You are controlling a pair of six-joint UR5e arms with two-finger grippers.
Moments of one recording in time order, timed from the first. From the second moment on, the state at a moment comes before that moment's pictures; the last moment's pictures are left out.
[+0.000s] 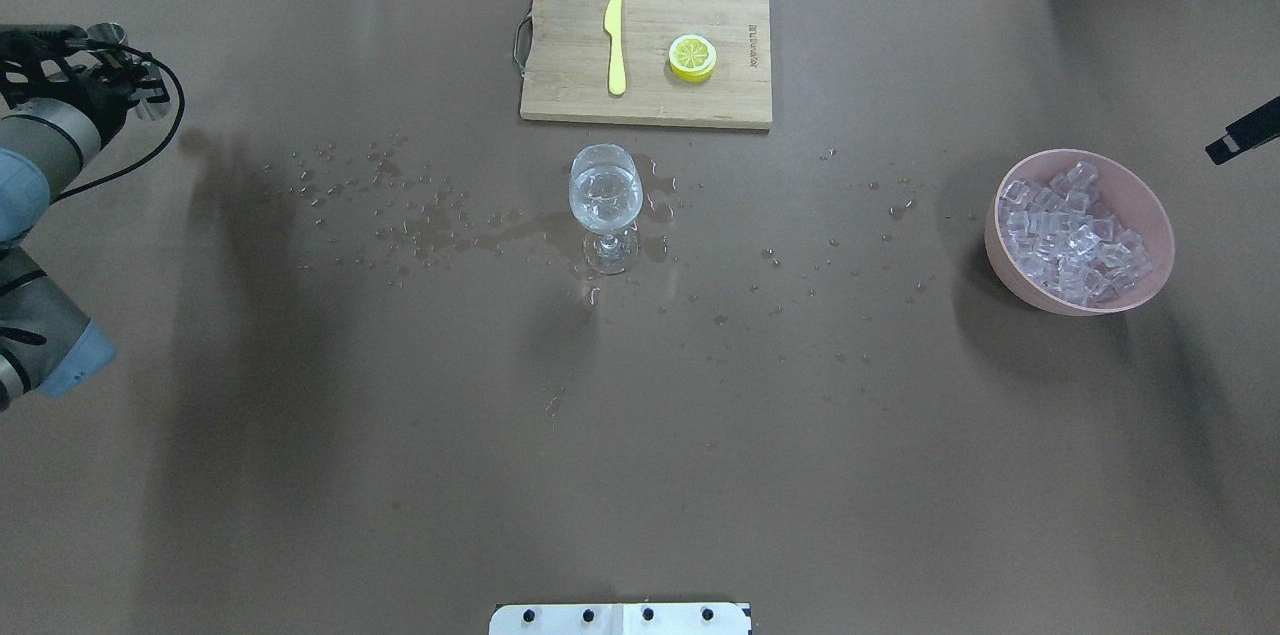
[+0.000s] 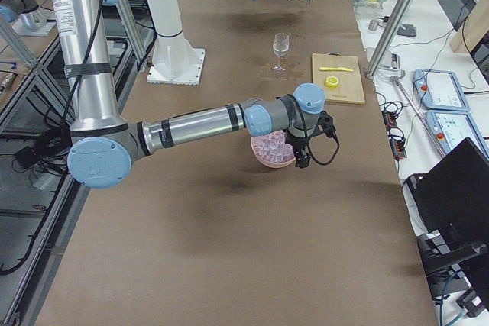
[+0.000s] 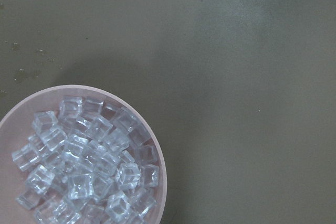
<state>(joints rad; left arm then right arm) -0.89 -1.82 -1.13 -2.85 -1.23 -0.98 1.34 -1.45 1.70 -1.53 2.40 -0.01</state>
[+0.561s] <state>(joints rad) -0.89 -1.82 -1.13 -2.86 -1.29 -1.00 1.34 -1.45 1.71 -1.53 2.40 -0.01</state>
